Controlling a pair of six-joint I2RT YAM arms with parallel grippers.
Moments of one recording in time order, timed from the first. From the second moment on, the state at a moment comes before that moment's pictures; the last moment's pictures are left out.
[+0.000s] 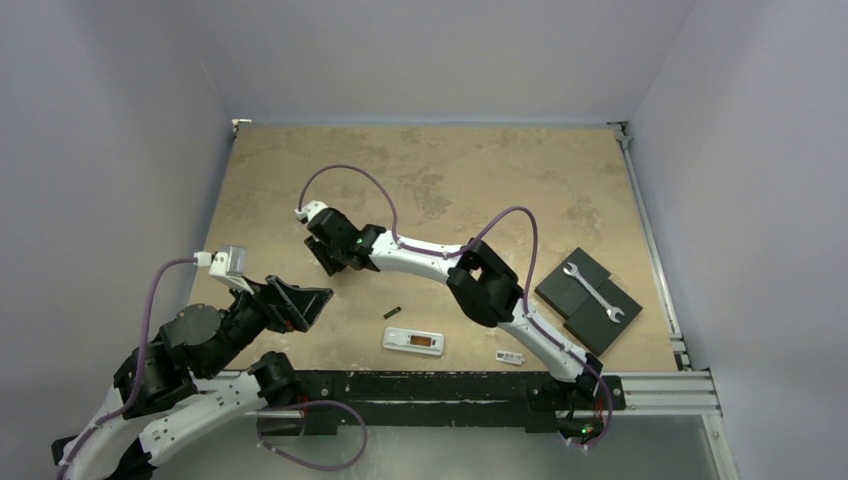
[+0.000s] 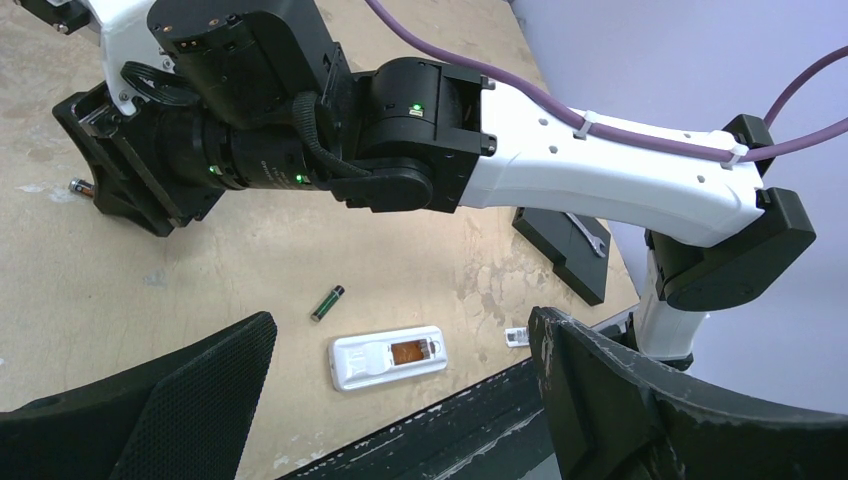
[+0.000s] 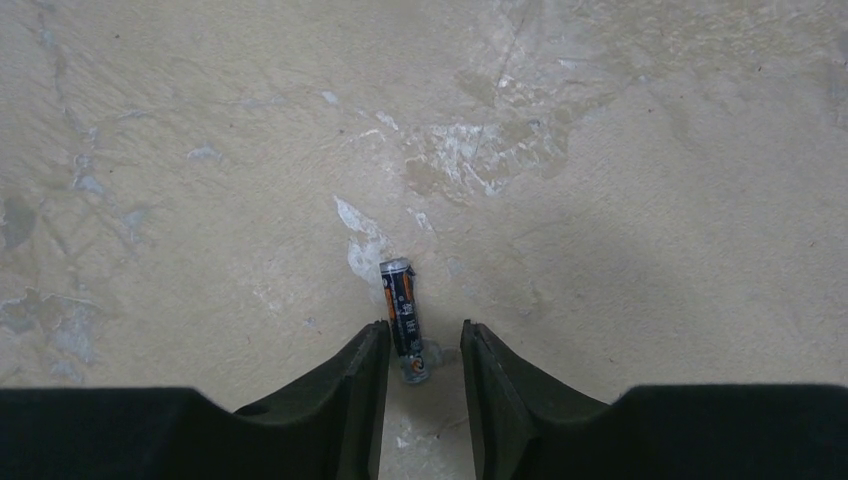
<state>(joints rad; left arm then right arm) -0.98 0.20 0.85 -0.88 -0.42 -0.74 1.07 2.49 2.11 -0.39 0.14 0.24</state>
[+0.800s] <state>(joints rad) -0.98 0.22 0.85 -0.88 -0.42 -0.74 1.07 2.39 1.91 -0.27 0.12 0.14</state>
